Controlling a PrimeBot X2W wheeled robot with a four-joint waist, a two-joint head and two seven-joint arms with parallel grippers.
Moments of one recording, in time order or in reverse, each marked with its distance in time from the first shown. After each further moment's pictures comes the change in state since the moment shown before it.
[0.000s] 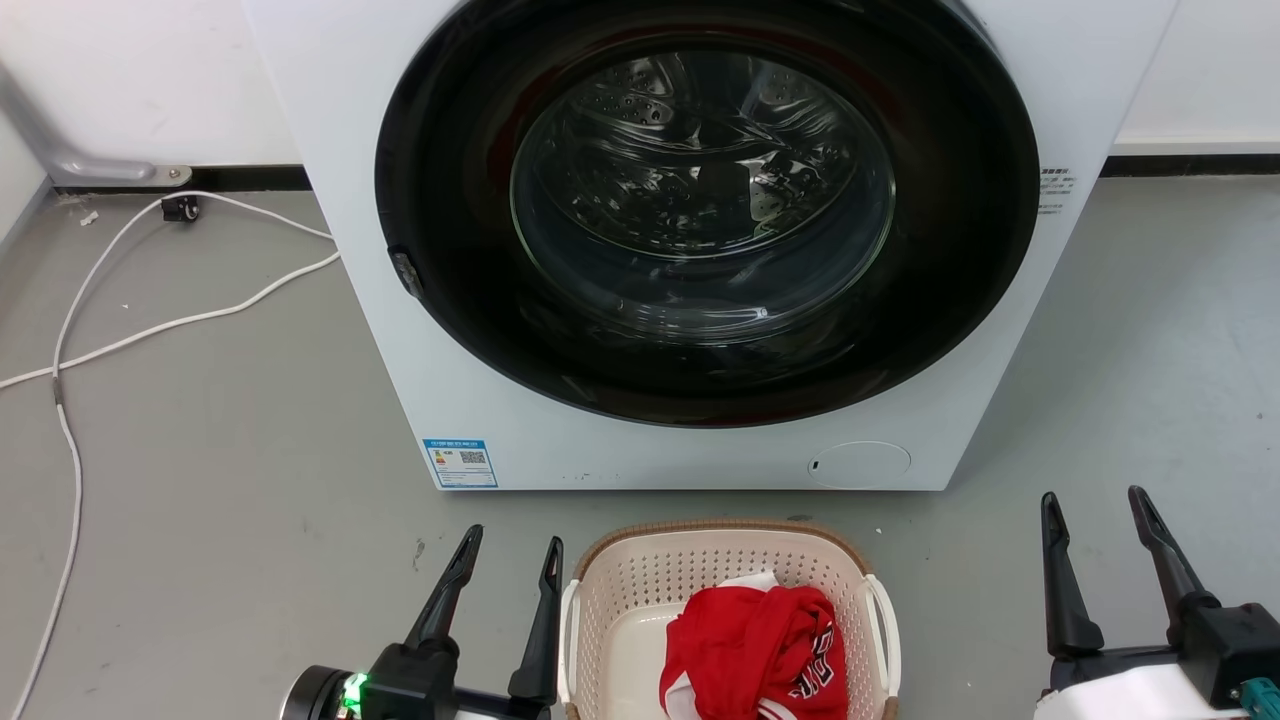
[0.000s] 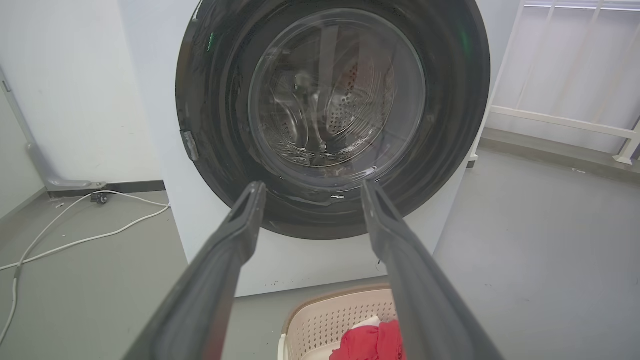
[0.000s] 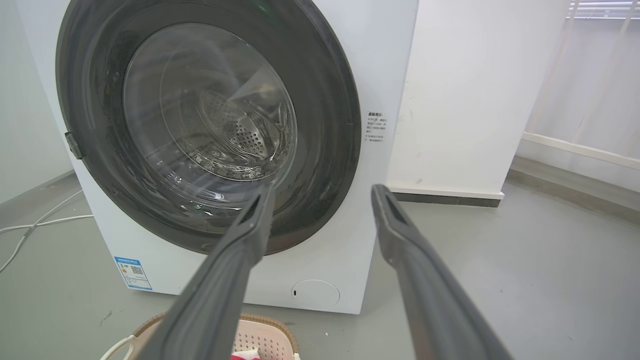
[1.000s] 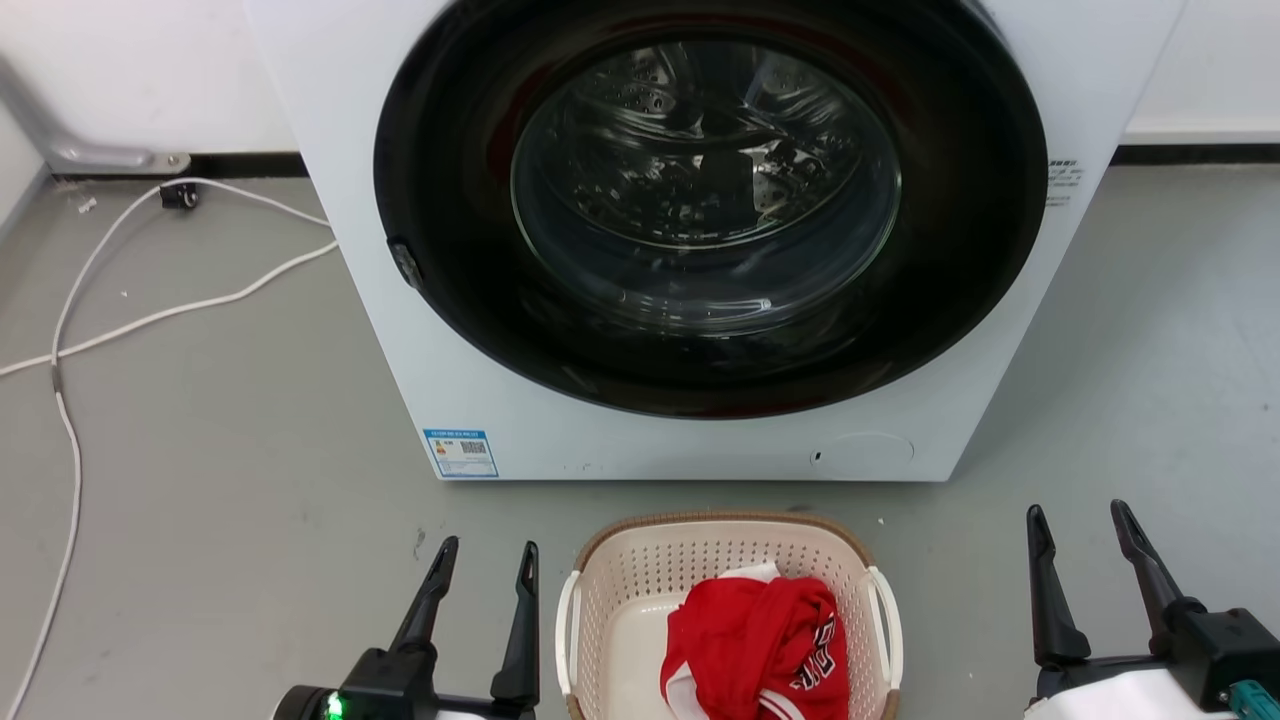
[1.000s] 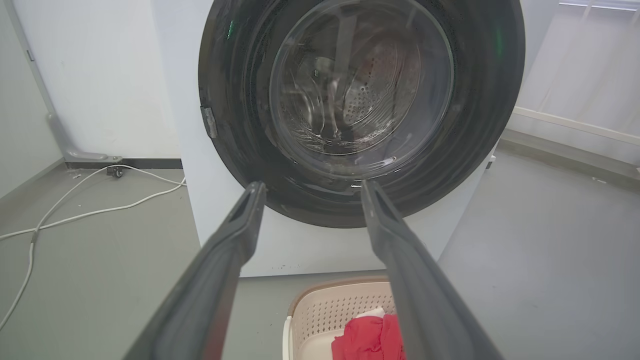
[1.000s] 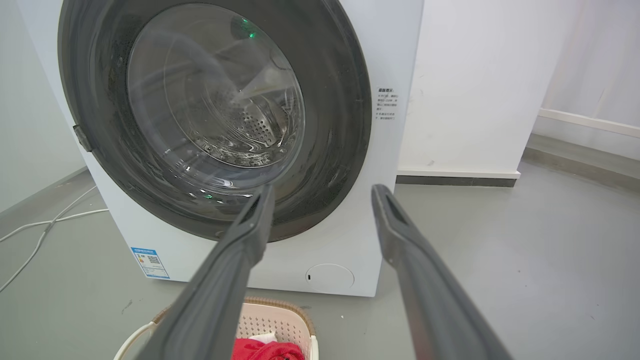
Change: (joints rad) left arm 0.008 -0.005 0.017 0.019 -0.040 0.027 -0.003; right arm 0.001 0.000 0.019 0.036 0.044 0.000 -0.002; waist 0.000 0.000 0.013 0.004
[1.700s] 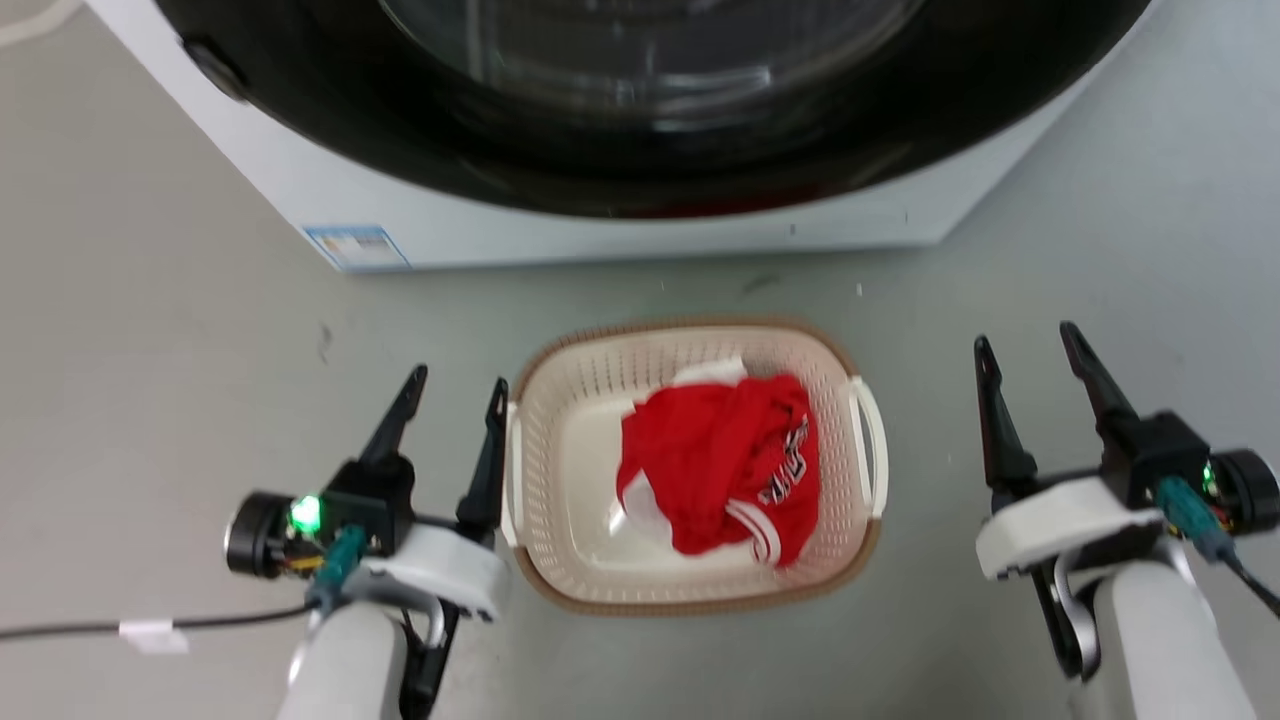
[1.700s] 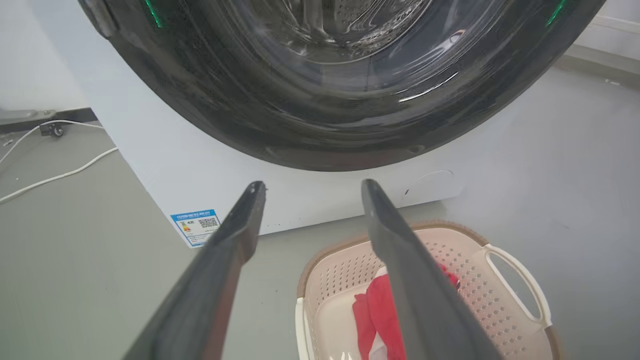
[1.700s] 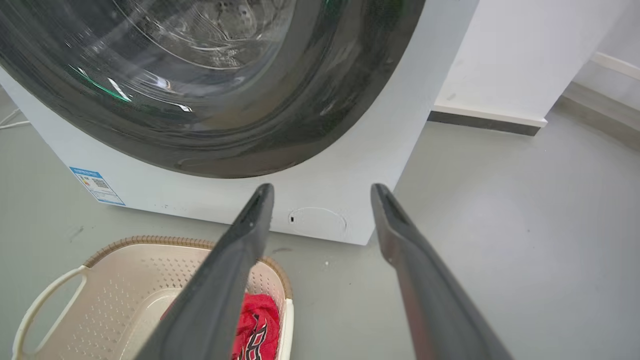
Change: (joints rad) left arm -0.326 0.032 0.088 0.204 0.086 -0.088 0.000; right arm -0.346 -0.001 0.039 0.215 -0.113 0.000 0.000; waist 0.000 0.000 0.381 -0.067
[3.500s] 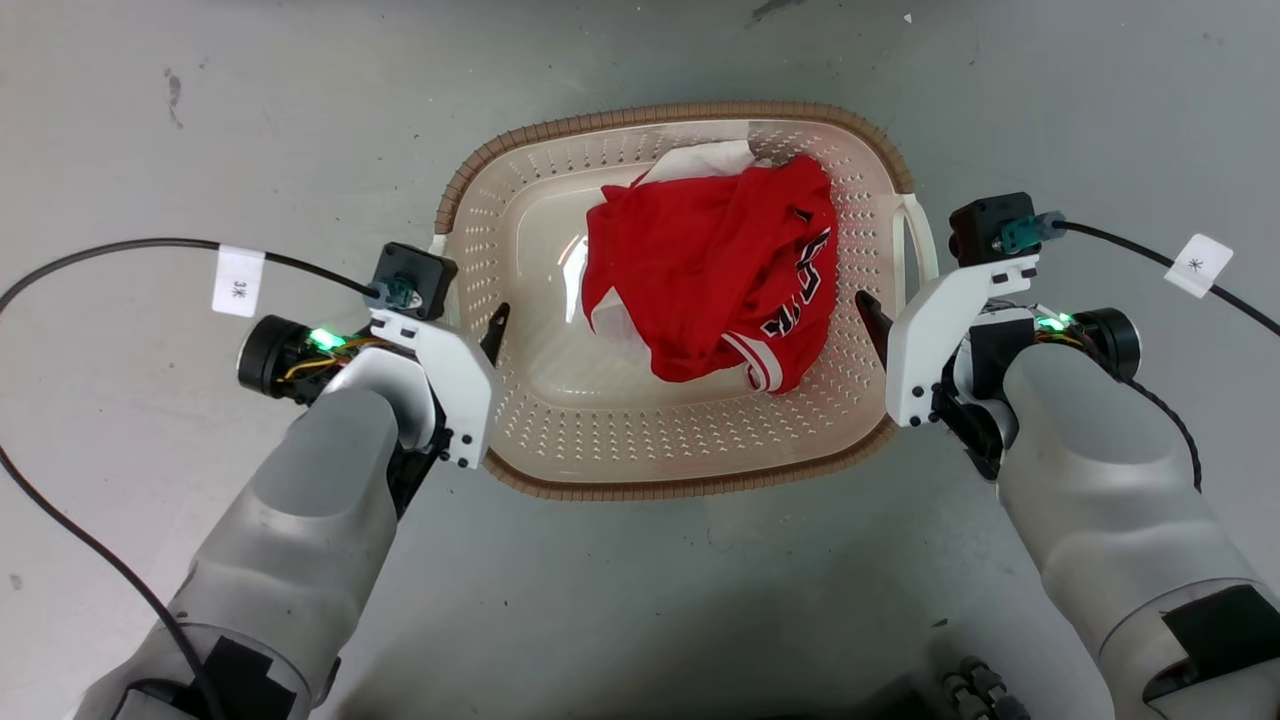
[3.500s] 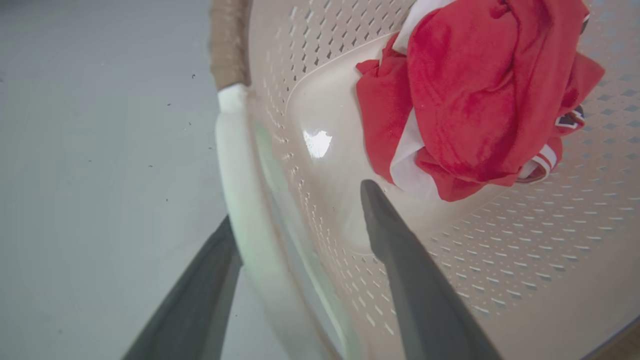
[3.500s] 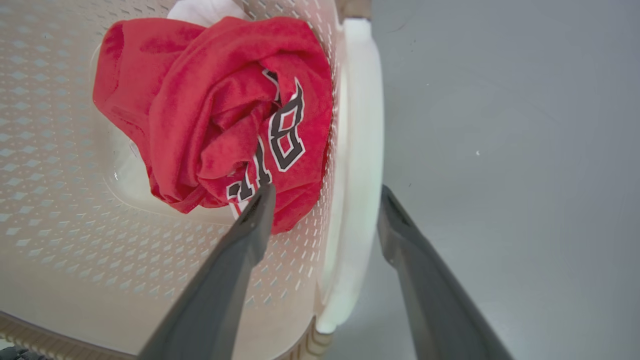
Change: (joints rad) left arm -0.690 0.116 -0.504 0.874 -0.387 -0.053 0.166; right arm -0.711 0.000 0.331 0.975 0.387 0.000 0.327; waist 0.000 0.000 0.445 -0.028
